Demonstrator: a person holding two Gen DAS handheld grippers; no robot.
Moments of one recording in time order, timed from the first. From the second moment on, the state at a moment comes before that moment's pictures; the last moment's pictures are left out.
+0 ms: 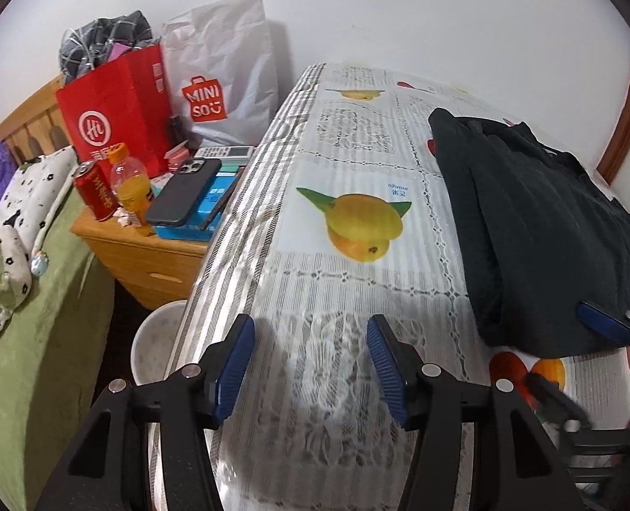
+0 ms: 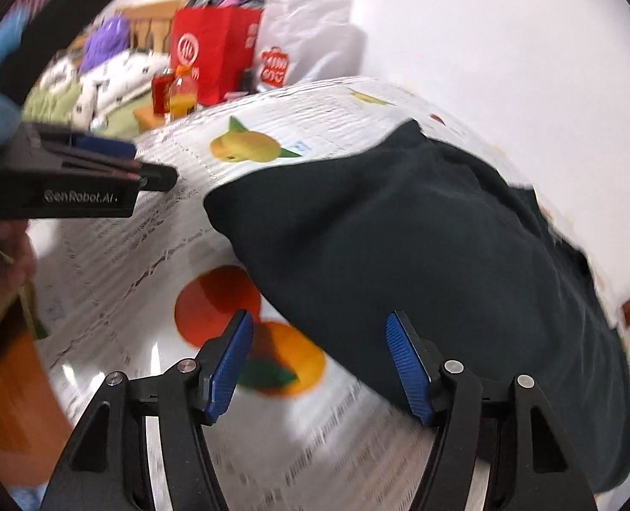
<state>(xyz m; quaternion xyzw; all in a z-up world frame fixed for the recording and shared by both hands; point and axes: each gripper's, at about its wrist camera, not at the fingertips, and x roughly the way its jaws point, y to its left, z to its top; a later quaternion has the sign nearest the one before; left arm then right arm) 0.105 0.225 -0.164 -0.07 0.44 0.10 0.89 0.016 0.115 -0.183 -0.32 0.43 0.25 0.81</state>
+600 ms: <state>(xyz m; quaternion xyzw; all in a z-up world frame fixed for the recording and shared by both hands) 0.117 0.222 -0.150 -0.05 0.45 0.07 0.89 0.109 0.071 -0.114 -0.08 0.41 0.23 0.88</state>
